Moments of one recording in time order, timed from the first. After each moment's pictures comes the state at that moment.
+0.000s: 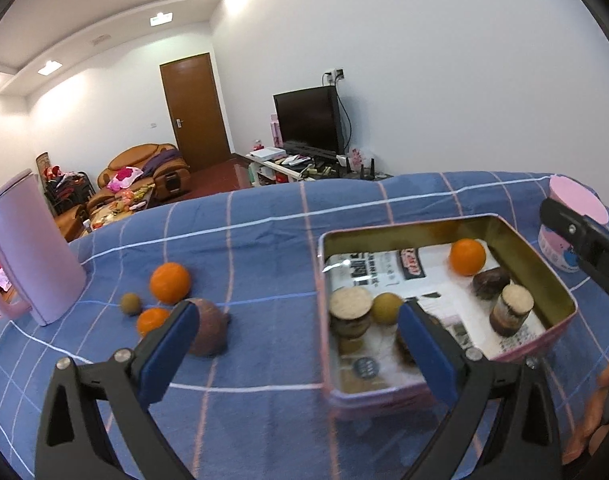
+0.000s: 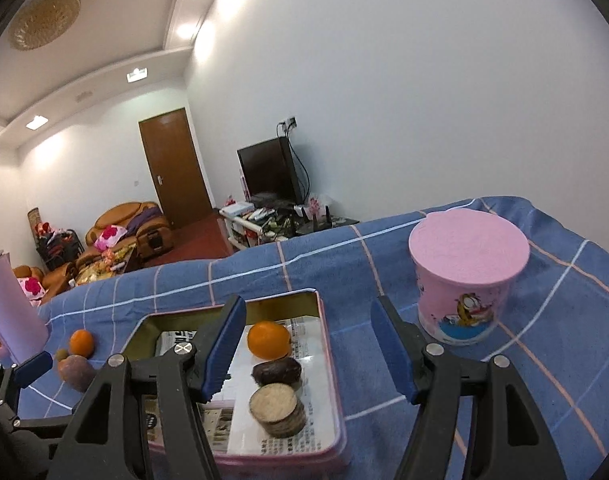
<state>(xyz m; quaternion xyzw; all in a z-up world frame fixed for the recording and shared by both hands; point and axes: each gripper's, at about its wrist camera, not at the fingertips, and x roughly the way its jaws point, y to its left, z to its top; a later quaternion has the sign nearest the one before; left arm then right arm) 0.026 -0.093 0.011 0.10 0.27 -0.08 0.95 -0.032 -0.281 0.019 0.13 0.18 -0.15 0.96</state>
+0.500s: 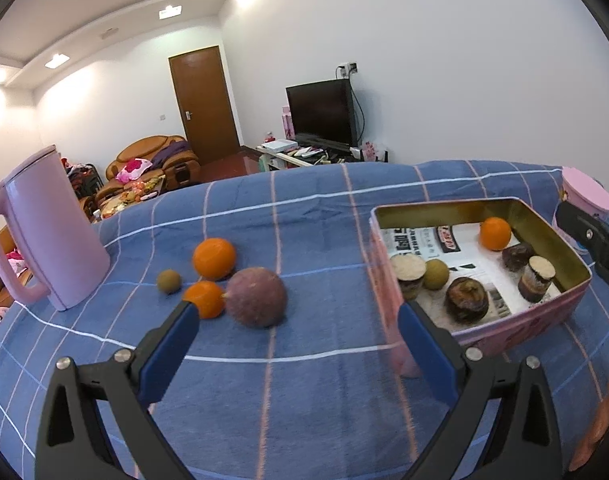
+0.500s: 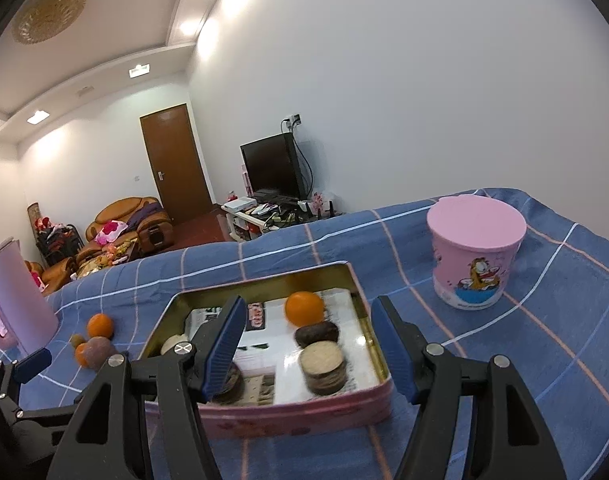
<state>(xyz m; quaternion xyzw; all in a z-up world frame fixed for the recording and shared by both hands) 0.017 -0.047 0.004 0.09 0.28 -0.07 0.95 -0.043 -0.240 0.018 0.12 0.20 -0.15 0.96</state>
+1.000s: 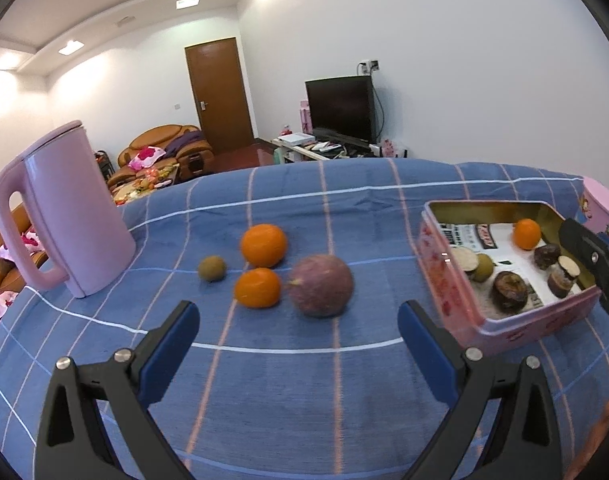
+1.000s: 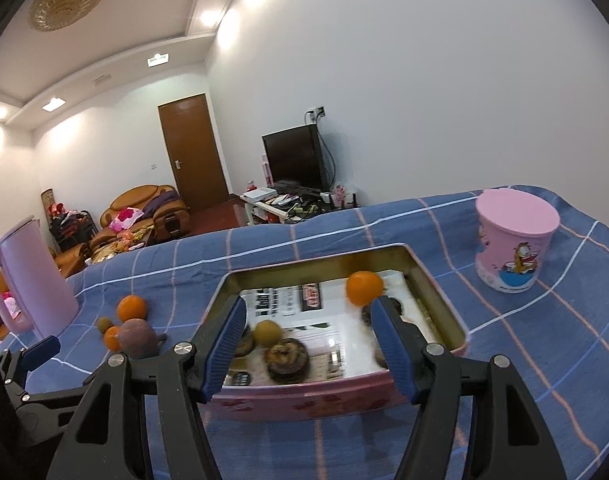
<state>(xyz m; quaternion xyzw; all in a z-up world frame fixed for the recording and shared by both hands) 0.026 0.002 0.003 0.08 0.29 -0.05 0.95 -0.034 -0.189 0.014 0.11 0.21 -0.11 0.97</state>
